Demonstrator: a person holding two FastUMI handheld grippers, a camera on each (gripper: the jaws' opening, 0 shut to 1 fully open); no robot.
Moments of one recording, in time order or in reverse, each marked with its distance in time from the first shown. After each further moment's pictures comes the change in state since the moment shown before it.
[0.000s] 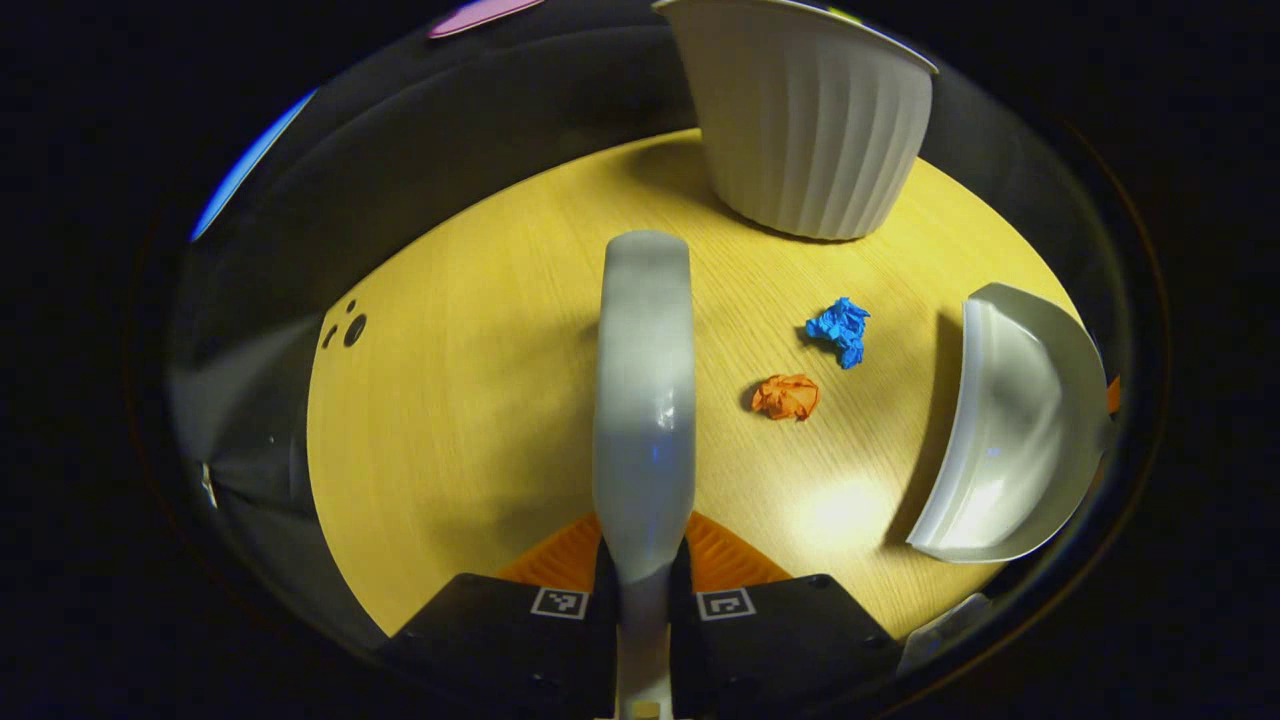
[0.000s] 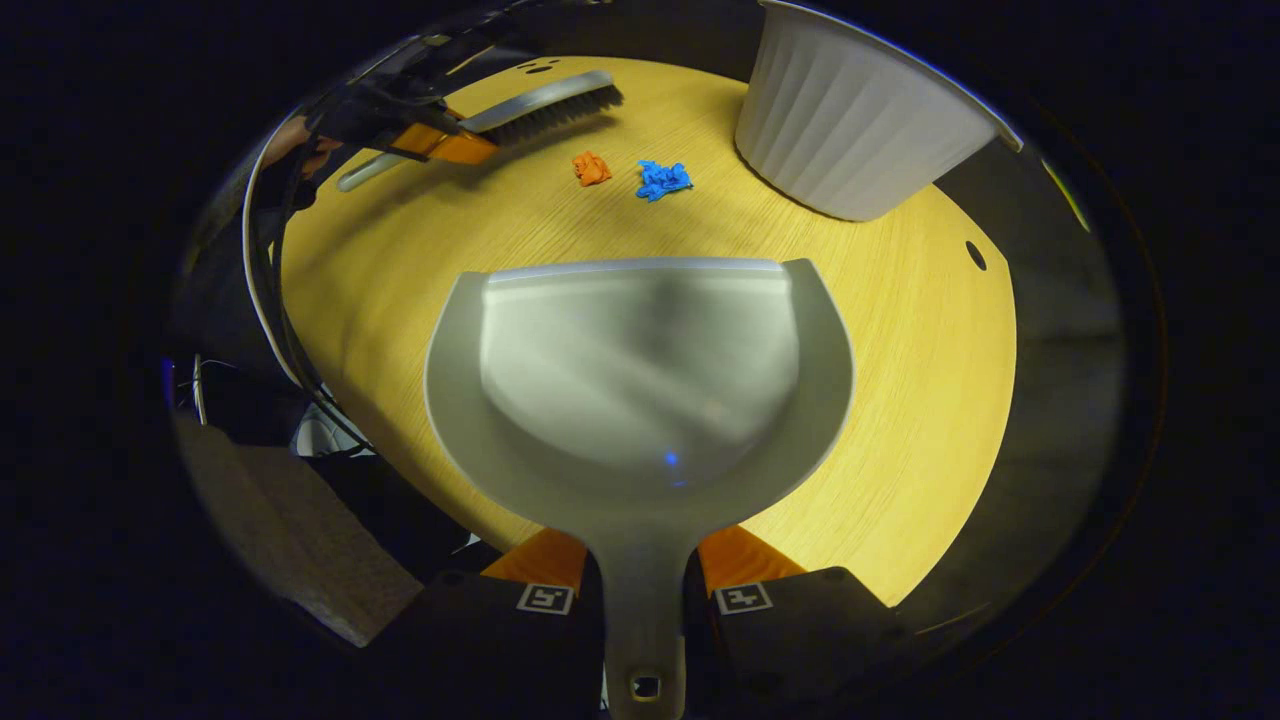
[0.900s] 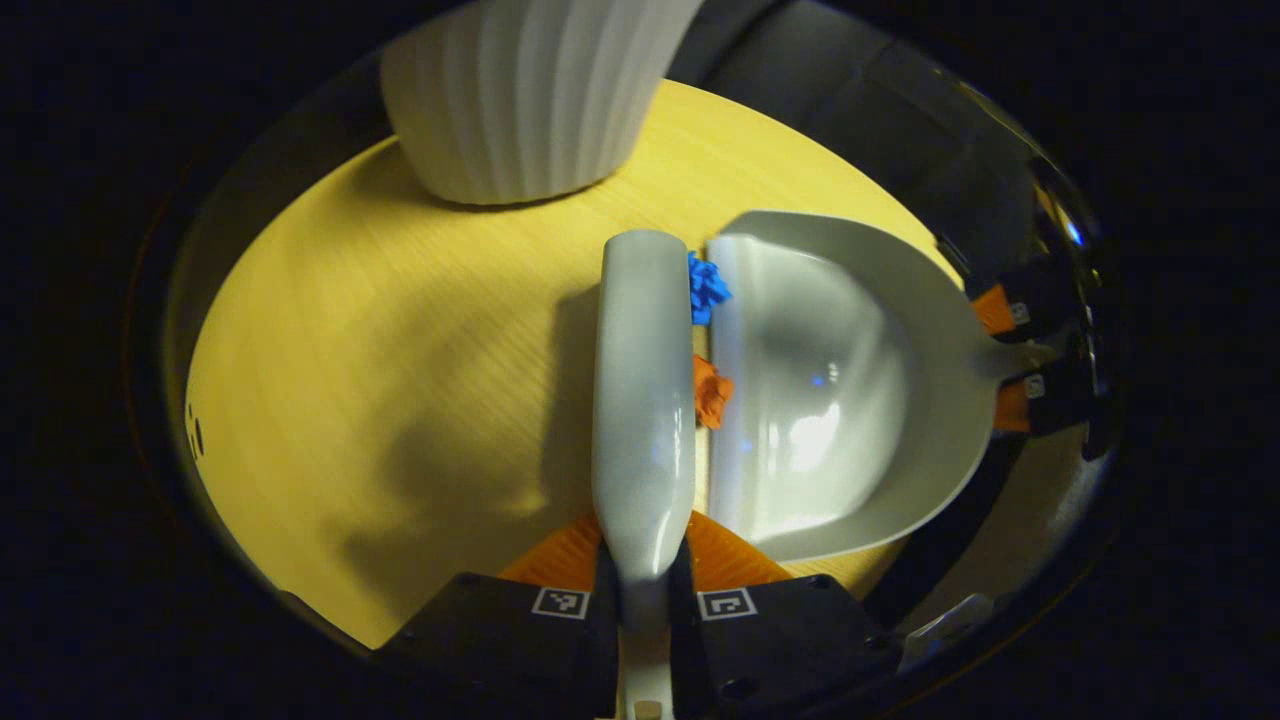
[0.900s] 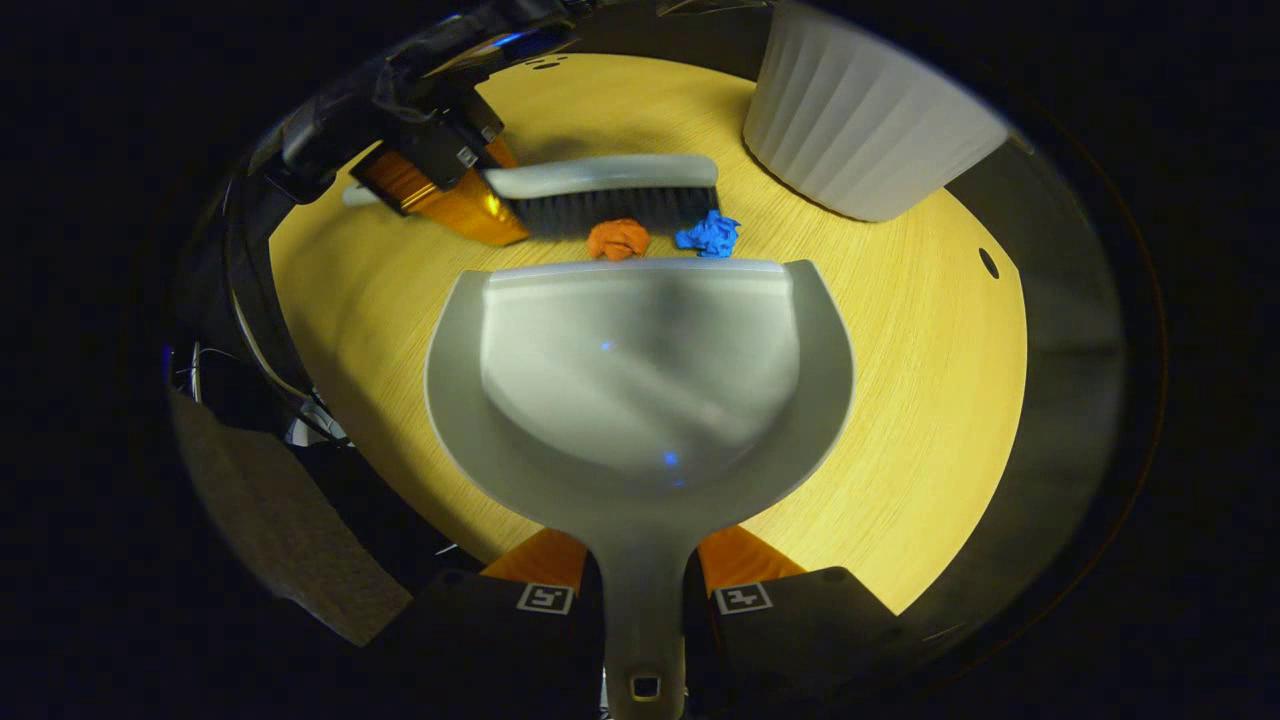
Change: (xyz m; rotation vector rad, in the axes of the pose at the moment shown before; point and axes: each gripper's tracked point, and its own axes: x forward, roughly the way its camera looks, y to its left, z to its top) left arm -0.016 -0.143 -0.021 0.288 0.121 -0.558; right arm 0.018 -0.008 0.001 -0.022 -0.025 0.018
